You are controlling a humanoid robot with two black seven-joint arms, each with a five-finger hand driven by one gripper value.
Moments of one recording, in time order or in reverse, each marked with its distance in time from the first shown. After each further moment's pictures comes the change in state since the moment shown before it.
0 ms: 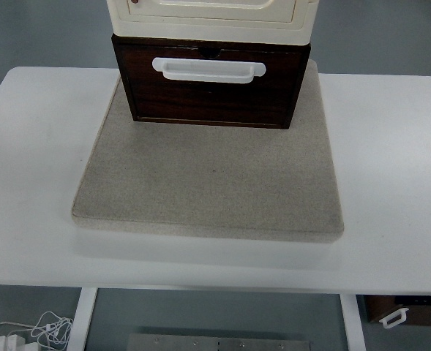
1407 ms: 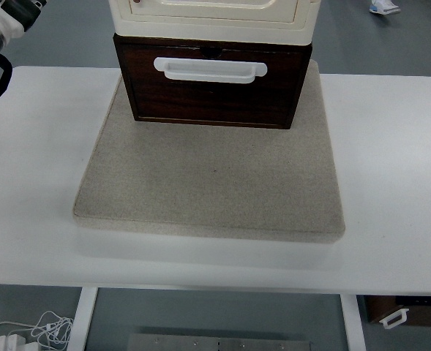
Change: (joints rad) left arm 0.361 -0.127 -0.005 0.546 -0.450 0.050 0.122; right arm 0.000 0.000 0.007 0.000 0.004 0.006 0.000
